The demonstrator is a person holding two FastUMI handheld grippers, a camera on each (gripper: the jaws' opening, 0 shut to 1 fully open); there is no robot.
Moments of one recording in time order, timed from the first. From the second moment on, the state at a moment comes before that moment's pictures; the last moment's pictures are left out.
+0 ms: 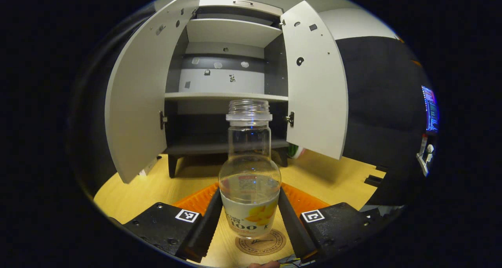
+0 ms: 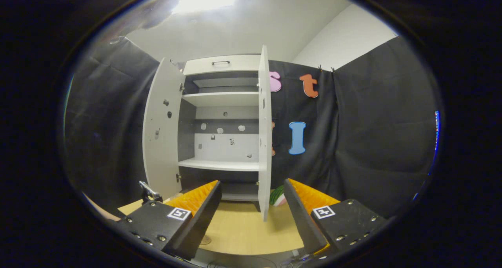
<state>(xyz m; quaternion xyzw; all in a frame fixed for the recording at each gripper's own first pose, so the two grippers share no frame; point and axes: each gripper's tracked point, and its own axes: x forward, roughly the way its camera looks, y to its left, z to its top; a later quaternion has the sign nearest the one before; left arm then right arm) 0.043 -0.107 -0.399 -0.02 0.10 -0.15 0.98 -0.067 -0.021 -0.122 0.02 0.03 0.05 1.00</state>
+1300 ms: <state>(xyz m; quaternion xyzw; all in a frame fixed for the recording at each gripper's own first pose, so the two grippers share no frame) 0.017 -0.128 -0.307 0.05 0.08 -0.26 0.96 -0.029 -0.095 -0.148 0.07 0.07 0.02 0.99</state>
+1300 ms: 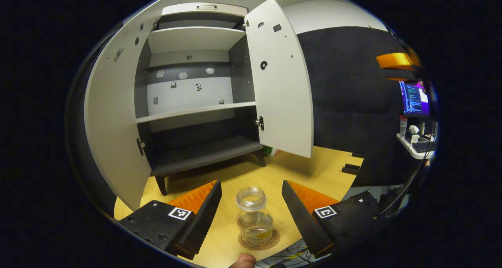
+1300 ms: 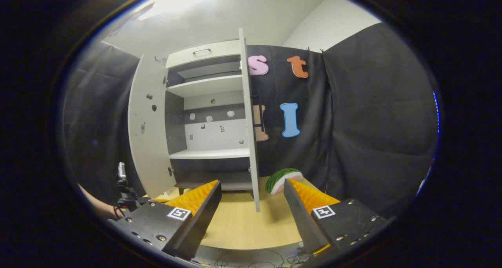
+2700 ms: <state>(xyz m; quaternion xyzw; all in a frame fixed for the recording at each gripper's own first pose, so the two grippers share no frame) 0.137 -0.091 -0.043 -0.02 0.02 -0.21 0.98 0.253 -0.142 -0.045 0.02 0.04 0.00 1.00</state>
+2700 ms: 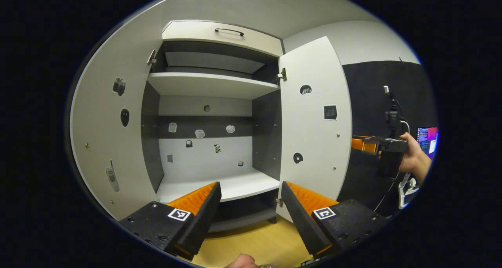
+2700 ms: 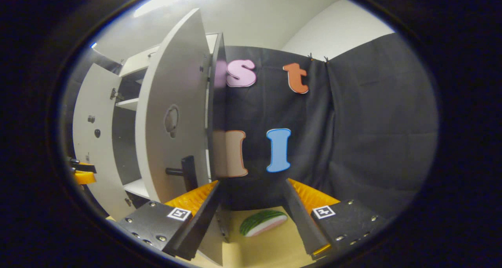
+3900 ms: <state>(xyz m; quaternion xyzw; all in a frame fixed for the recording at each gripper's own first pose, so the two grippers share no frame) 0.077 0.053 0.004 -0.02 -0.01 -0.10 0.99 0.234 -0.102 -0.044 0.03 0.04 -0.04 1.00</state>
